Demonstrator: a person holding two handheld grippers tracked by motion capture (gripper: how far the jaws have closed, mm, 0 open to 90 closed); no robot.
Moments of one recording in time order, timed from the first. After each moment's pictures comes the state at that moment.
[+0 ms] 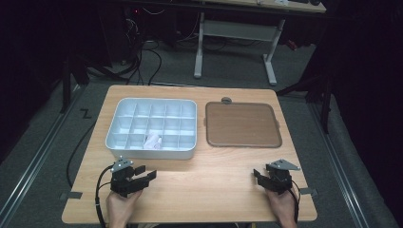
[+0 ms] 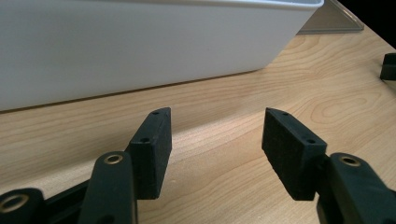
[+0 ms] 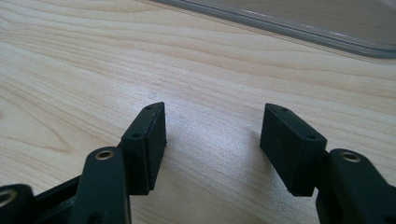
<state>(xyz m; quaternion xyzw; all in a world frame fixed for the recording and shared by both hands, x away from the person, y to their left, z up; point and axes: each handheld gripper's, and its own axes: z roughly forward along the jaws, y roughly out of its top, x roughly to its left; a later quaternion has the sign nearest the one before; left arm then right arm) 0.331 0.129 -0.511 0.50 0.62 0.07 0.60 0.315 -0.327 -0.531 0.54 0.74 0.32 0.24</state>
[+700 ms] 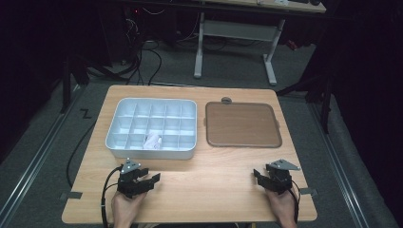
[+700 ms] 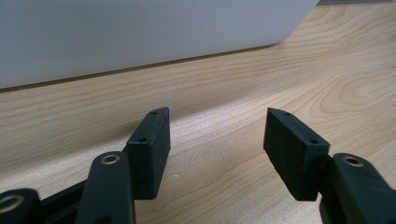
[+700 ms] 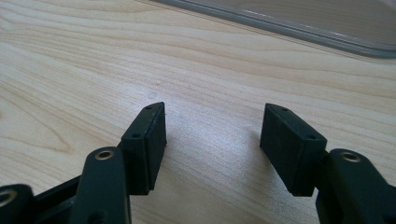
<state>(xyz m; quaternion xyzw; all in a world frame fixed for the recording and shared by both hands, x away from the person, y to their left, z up) 0.335 0.114 -0.534 0.53 0.62 0.10 0.58 0.315 -0.327 -0.531 0.54 0.74 0.32 0.24</state>
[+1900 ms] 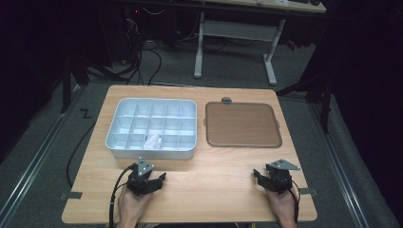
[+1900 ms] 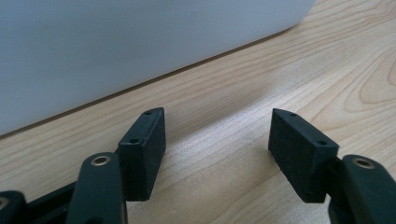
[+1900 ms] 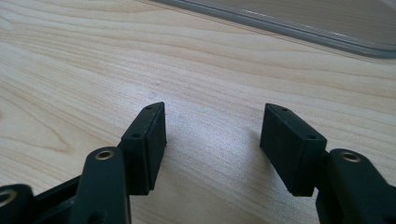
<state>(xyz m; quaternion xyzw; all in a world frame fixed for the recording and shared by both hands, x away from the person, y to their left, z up) 0.340 0.087 -0.546 0.58 0.57 0.18 0.55 0.315 -0.327 -0.531 0.54 0.74 0.32 0.24</state>
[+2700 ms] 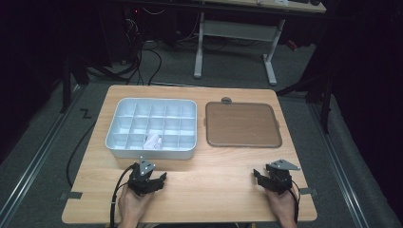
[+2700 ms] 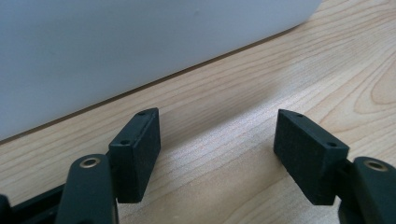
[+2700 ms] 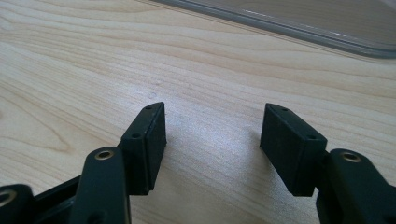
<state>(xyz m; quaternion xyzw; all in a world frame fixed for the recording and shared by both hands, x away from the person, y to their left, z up) 0.341 0.085 -0.548 0.59 0.57 0.19 0.55 0.315 -0.327 -0.531 0.54 0.74 0.32 0.24</state>
